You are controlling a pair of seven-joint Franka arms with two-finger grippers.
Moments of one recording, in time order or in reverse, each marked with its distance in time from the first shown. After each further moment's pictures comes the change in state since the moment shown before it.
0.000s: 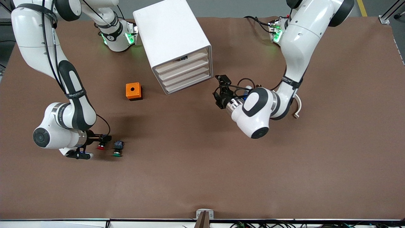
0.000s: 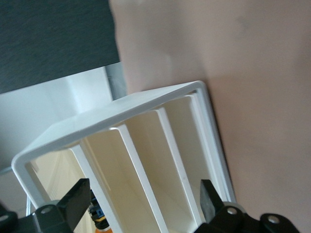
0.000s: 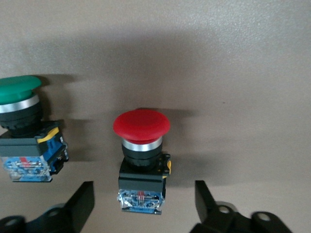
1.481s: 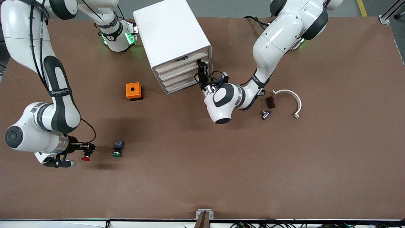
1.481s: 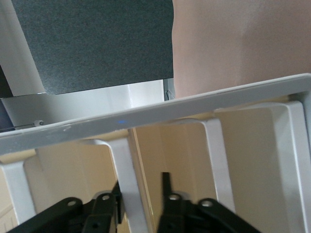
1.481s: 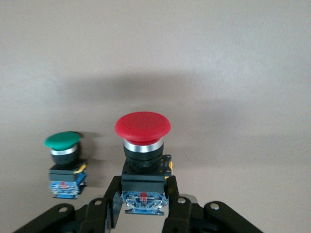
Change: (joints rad) left arm -0.121 0.151 -0.075 0.004 -0.094 -0.057 -0.094; right arm -0.035 -0.043 -0.004 0.129 0.001 -0.002 -0.080
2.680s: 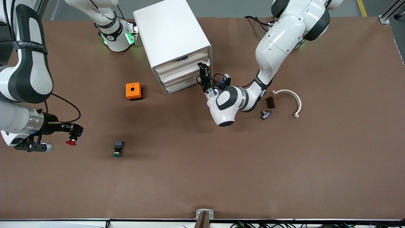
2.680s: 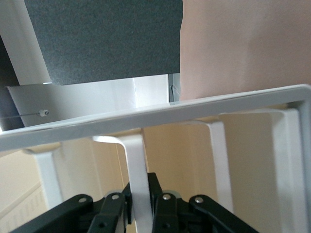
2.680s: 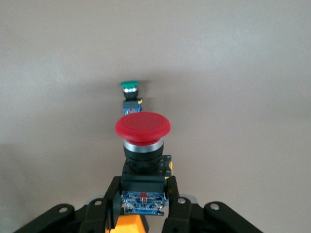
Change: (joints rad) left arm 0.044 0.000 0.008 0.007 -0.011 -0.024 -0.038; right arm 0.029 -0.287 0.009 0.019 0.002 -0.386 0.167
